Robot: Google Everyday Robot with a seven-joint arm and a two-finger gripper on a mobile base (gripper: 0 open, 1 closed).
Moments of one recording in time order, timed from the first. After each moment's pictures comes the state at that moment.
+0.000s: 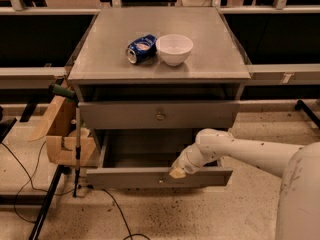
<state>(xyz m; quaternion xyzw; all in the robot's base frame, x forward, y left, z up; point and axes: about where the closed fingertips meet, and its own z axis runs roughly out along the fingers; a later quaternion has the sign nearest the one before) 0.587 -0.064 0.450 -0.54 0.80 0.17 0.19</state>
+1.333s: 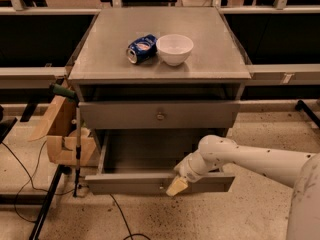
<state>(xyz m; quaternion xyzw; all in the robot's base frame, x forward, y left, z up) 0.554 -0.069 0.443 -0.55 0.80 0.19 0.18</state>
